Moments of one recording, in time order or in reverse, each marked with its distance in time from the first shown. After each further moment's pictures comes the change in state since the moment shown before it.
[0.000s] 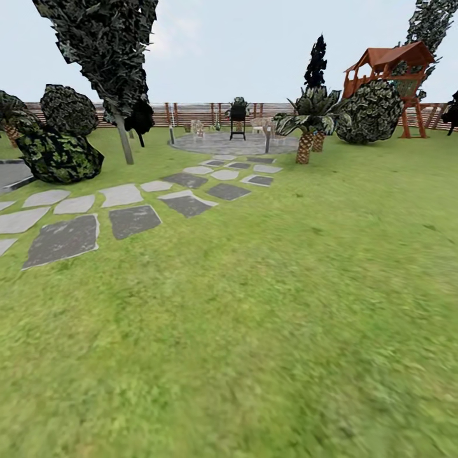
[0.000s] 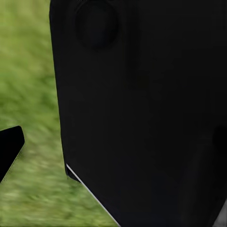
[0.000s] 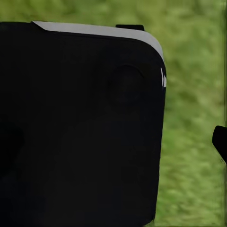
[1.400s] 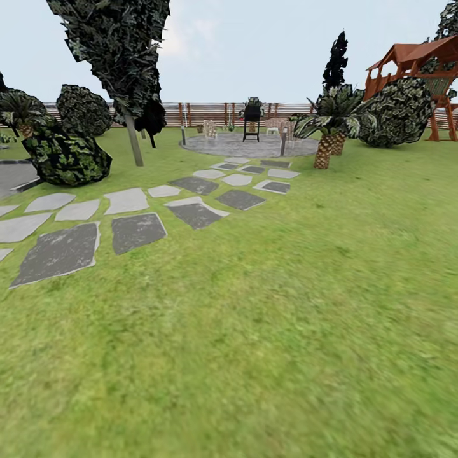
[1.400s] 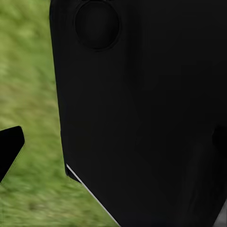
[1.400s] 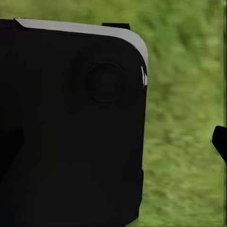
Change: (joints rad) left arm 0.000 0.000 0.000 0.000 0.000 0.000 0.000; right arm 0.000 -0.025 0.003 0.003 0.000 0.000 -0.001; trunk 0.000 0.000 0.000
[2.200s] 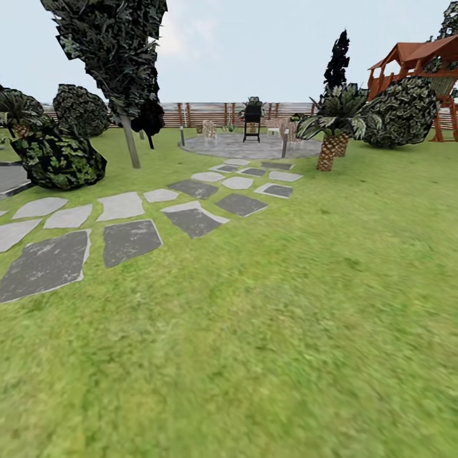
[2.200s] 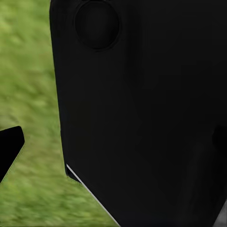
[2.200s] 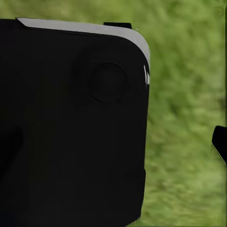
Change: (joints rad) left arm 0.000 0.000 0.000 0.000 0.000 0.000 0.000; right arm 0.000 0.003 0.000 0.002 -0.001 0.000 0.000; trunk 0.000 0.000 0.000
